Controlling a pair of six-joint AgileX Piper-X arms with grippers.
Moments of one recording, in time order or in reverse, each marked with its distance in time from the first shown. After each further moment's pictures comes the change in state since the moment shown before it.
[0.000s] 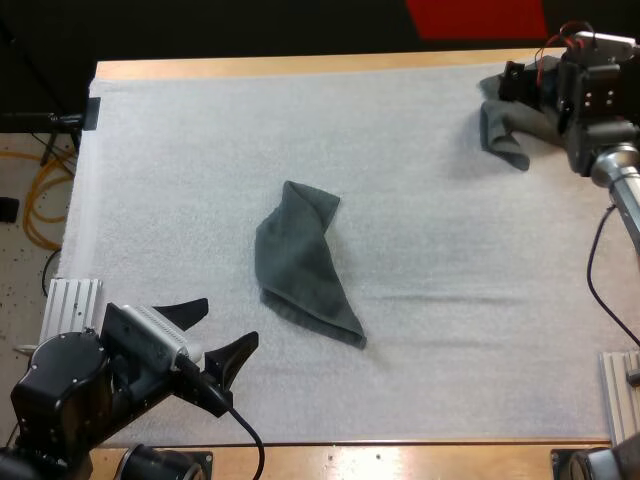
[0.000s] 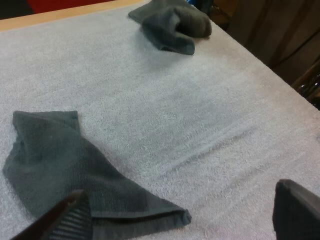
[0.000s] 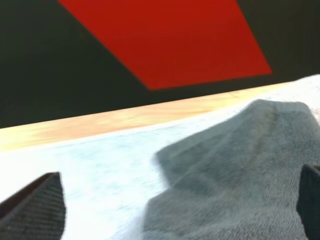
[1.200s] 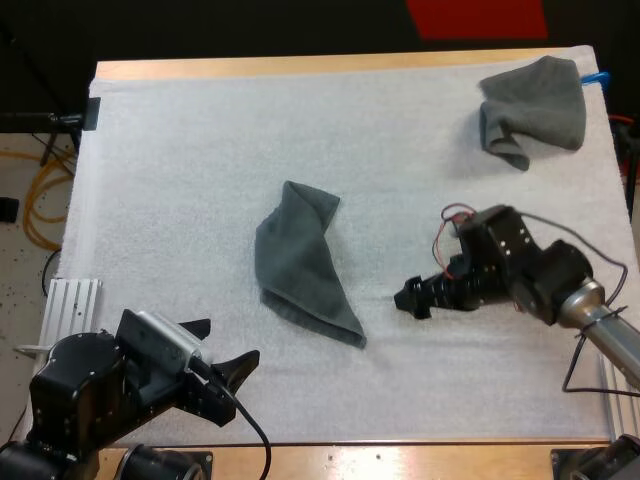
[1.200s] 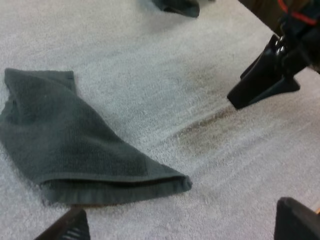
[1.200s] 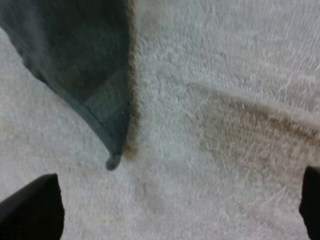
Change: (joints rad) left arm 0.000 0.000 0.038 0.107 0.000 0.032; right arm 0.471 -0.465 0.480 0.573 -0.375 0.158
